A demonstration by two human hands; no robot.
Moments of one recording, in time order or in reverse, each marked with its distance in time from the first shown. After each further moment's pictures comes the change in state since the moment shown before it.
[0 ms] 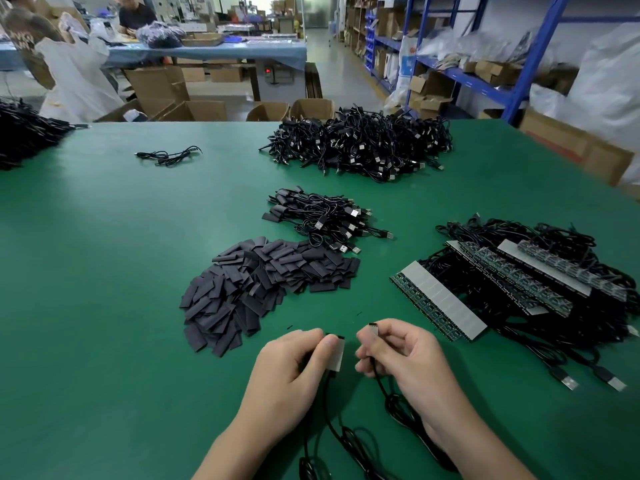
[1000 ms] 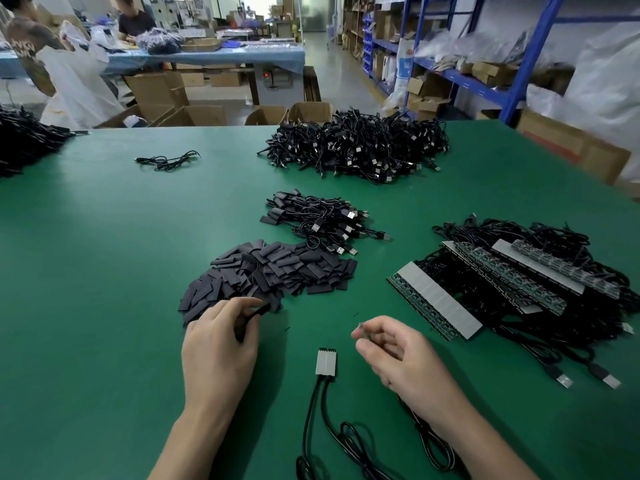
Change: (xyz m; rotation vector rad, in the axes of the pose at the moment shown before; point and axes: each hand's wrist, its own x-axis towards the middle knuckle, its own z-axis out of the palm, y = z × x) left_hand 0.015 -0.033 -0.041 0.405 0.410 -0.164; right_hand 0.005 0.006 -0.014 -0.320 -0.109 -0.076
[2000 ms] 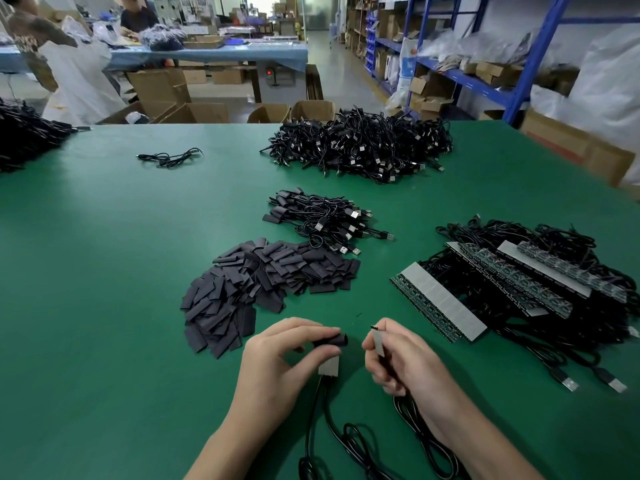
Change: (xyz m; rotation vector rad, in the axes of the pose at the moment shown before) left_hand -0.025 0.035 0.012 -0.537 -0.228 0.256; right_hand 0.000 -0.005 0.000 0.275 -0.130 0.145
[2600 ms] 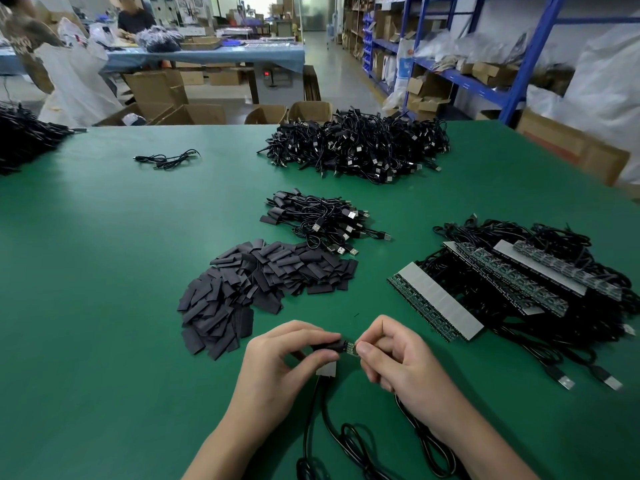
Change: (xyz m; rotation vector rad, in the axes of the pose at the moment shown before) left_hand 0.000 -0.004 0.000 -0.012 -0.080 -0.002; right_hand -0.003 -0.001 0.000 -0.188 -0.001 -0.189
